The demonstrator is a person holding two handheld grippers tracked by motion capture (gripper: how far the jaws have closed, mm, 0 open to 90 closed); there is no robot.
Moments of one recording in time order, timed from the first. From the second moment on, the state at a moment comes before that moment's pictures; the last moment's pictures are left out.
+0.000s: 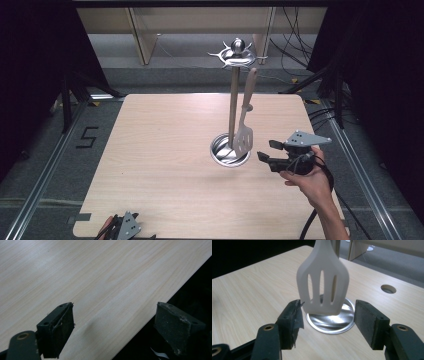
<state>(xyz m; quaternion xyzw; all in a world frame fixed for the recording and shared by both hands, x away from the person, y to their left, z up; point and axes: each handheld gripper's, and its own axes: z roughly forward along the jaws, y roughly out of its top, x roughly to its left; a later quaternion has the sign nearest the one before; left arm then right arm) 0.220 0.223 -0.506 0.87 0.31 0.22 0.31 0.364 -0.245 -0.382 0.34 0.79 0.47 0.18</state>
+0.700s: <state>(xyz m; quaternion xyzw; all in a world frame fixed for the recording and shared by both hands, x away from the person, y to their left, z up) 0.217 0.221 -0.507 0.87 0.31 0.21 0.31 0.346 -0.261 -0.420 0.37 0.80 0.44 0.16</state>
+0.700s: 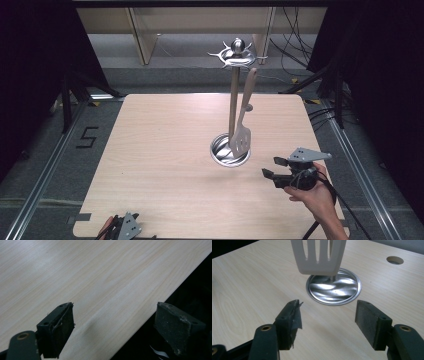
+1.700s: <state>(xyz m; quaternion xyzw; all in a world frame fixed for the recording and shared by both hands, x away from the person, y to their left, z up) 0.216 0.225 -0.507 0.87 0.31 0.22 0.31 0.327 -0.269 -0.434 0.38 0.81 0.43 0.14</state>
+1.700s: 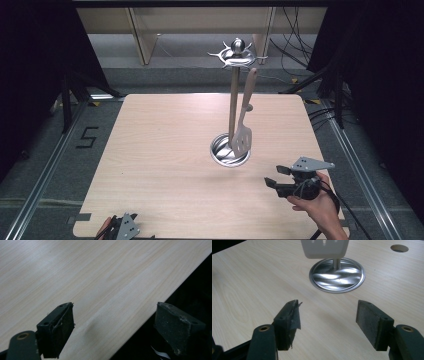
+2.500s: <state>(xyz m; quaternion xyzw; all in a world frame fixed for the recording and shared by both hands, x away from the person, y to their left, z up) 0.216 0.226 -0.506 0.88 0.30 0.22 0.30 0.312 -0.262 -0.452 0.36 0.82 0.42 0.15</state>
